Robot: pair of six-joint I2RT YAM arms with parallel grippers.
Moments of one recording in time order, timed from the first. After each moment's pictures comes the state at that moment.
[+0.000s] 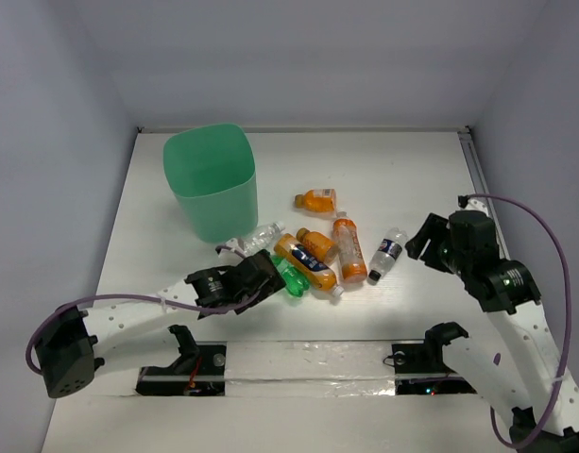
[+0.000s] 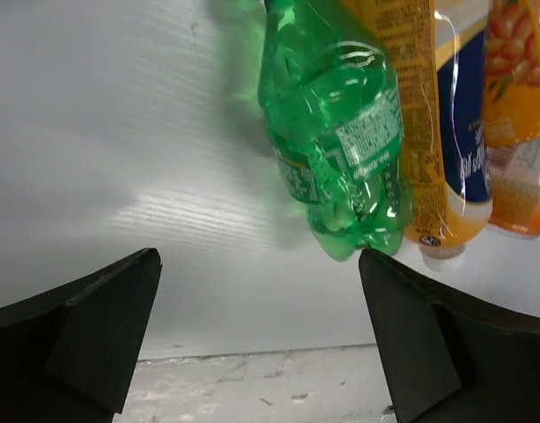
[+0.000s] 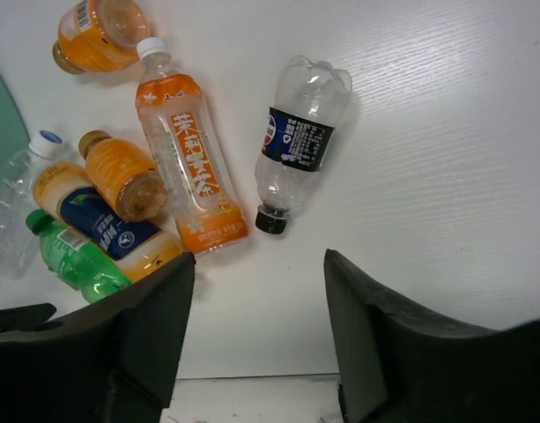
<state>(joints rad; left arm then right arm) -1.04 1.02 0.59 -0.59 -0.36 -1.41 0.30 0.69 0.95 -0.97 0.18 0.62</state>
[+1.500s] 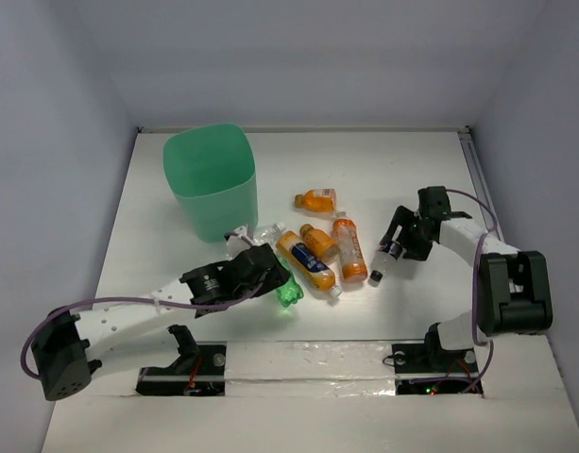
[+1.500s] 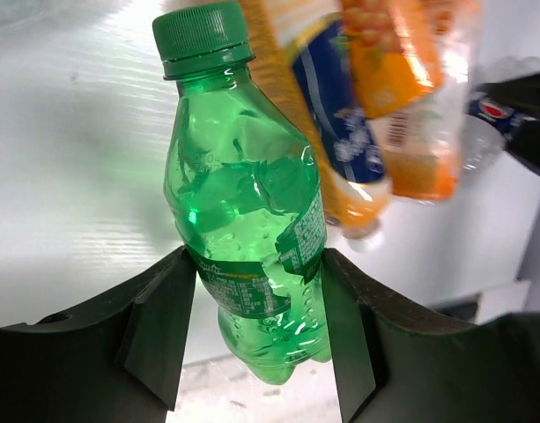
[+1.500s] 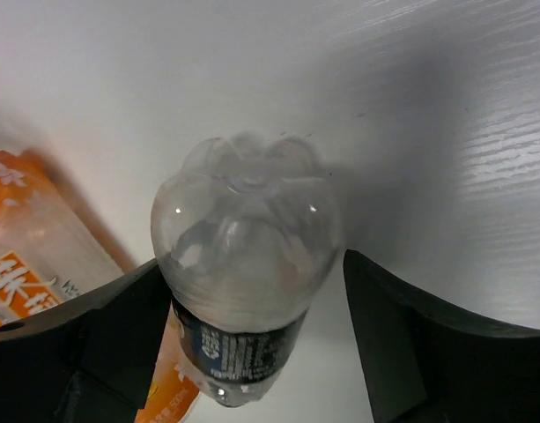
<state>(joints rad) -1.01 1.01 0.60 -0.43 -0.34 -1.26 0.04 1.45 0.80 -0.46 -0.17 0.55</state>
